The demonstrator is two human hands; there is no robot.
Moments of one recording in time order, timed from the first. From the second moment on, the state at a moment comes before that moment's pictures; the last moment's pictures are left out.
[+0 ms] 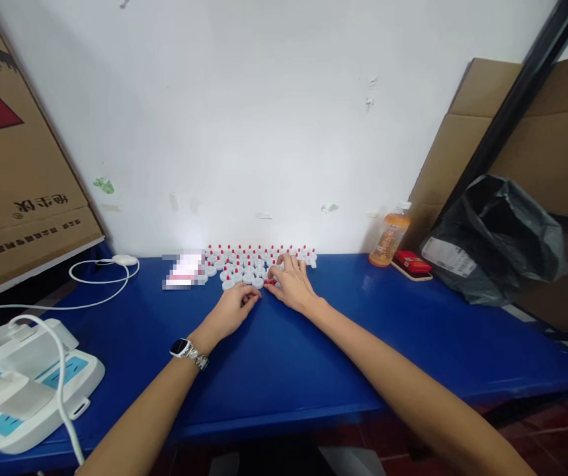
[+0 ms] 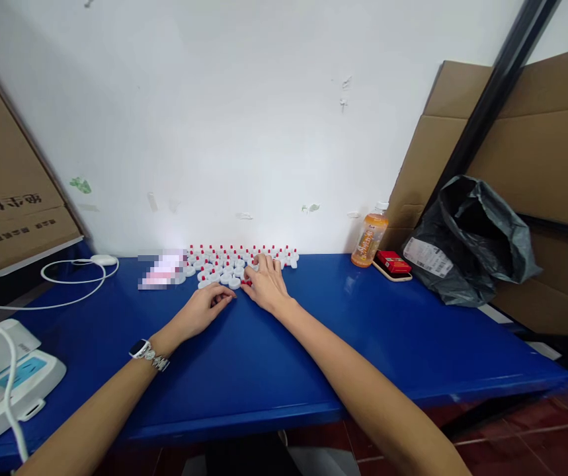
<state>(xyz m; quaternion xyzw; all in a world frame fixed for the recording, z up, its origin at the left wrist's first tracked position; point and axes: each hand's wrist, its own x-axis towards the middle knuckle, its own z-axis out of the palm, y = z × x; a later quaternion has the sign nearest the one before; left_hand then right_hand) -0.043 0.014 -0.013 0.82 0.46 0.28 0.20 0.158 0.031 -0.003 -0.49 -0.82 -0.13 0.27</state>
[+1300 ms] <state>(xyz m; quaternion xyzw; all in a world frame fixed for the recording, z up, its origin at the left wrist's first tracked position) -0.041 0.034 0.005 0.82 0.45 0.33 0.10 0.199 0.035 0.005 -0.55 -0.71 0.07 0.43</state>
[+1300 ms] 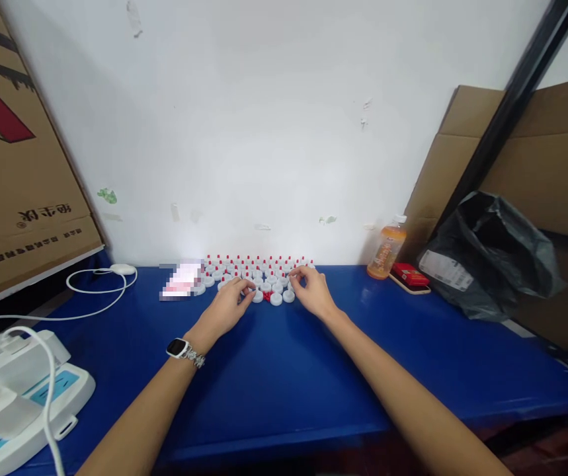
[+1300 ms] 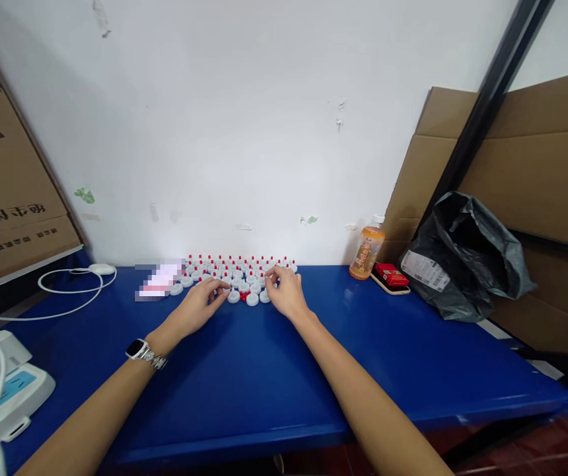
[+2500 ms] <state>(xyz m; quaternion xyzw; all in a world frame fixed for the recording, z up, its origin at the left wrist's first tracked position) -0.015 0.006 0.018 0.84 0.40 0.35 0.07 0.157 -0.009 0.018 -0.37 -0.79 0.16 0.47</state>
